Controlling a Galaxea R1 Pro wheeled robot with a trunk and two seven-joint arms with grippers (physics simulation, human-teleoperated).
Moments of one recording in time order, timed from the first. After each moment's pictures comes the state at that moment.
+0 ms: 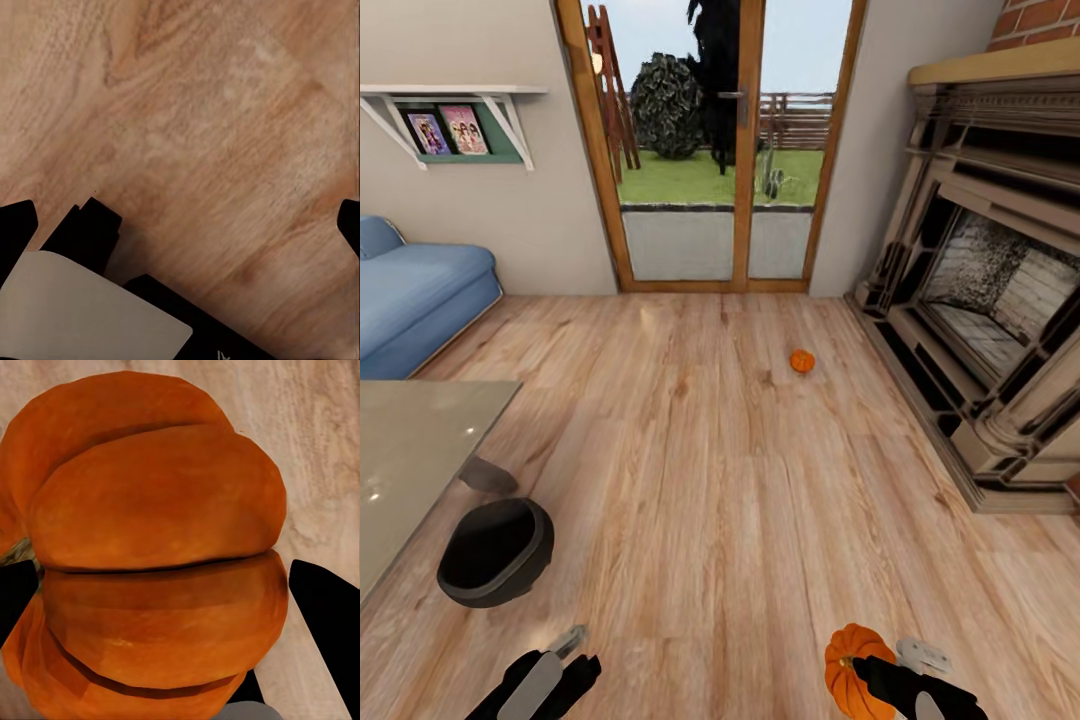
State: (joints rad) left arm -0.38 0.11 -0.21 -0.60 1.02 0.40 0.47; right arm -0.15 -0.15 0.08 -1.01 -0.55 0.49 -0.21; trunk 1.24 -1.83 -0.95
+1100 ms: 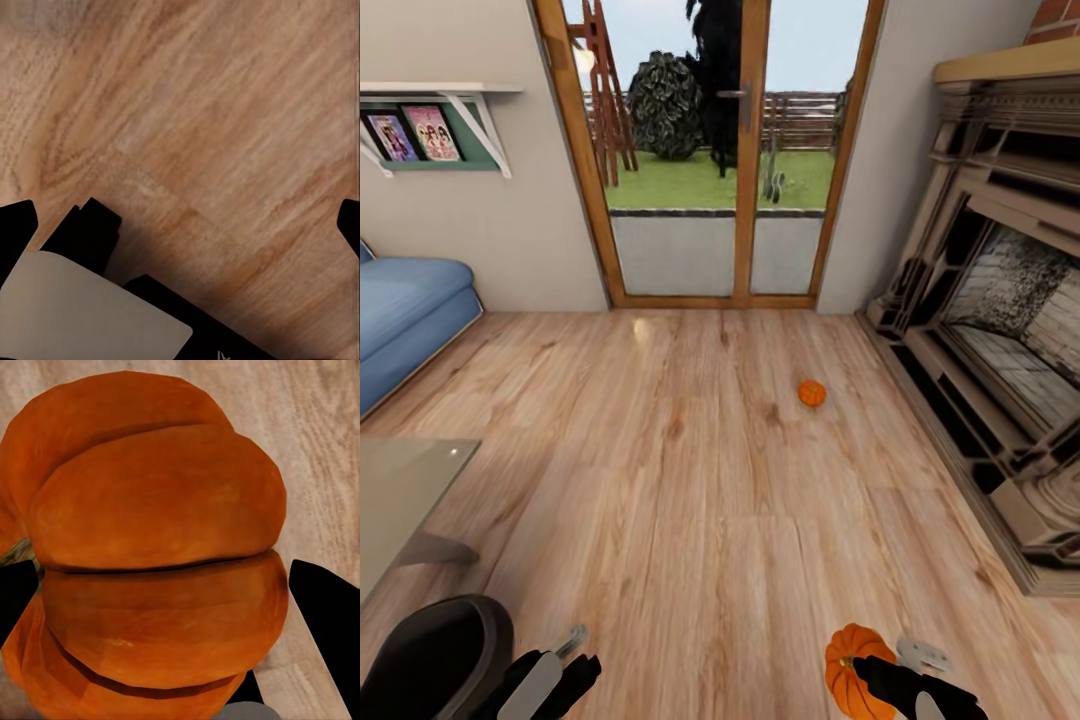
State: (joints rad) left arm -0.38 0.11 -0.22 -0.60 1.02 0.40 0.47; right arm -0.15 -0.15 0.08 -1.01 -0.55 0.49 -0.21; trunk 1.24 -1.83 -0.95
